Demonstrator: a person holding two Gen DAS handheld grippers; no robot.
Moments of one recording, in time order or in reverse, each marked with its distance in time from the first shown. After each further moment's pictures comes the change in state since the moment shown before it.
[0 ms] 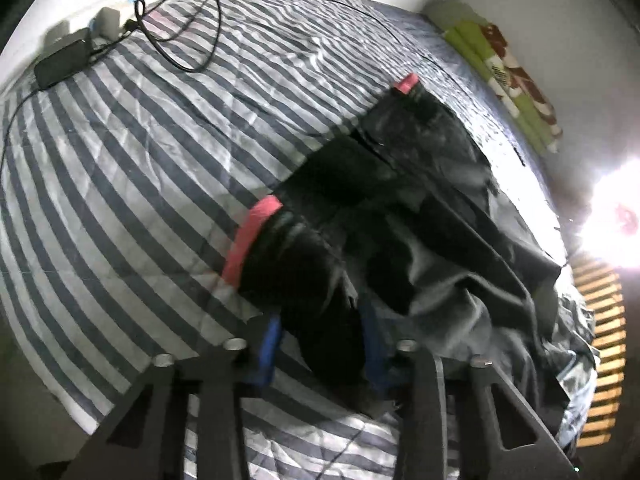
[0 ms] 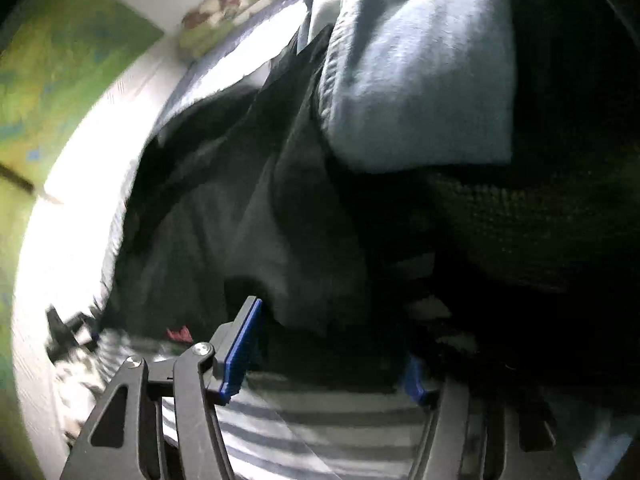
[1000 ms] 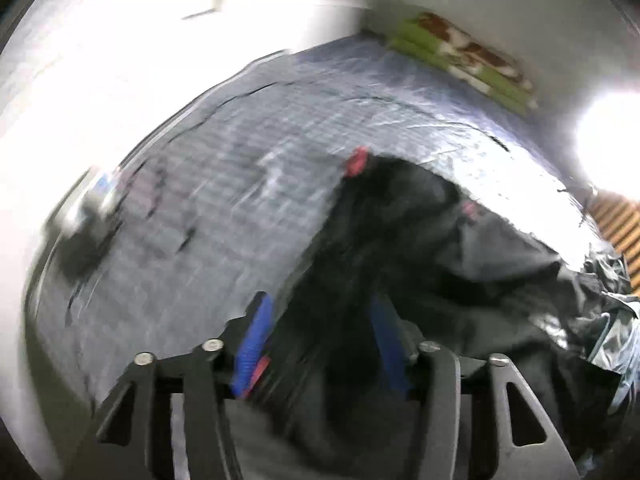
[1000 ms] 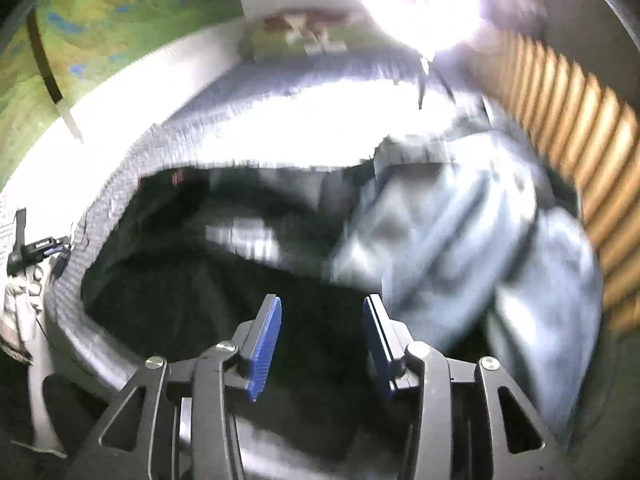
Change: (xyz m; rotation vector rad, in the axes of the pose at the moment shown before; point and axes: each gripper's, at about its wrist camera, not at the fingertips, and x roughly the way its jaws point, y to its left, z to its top) left arm -0.061 -0.087 0.084 0.385 -0.133 0.111; right arm -0.125 0.107 0.101 -0.508 -0.134 -0.194
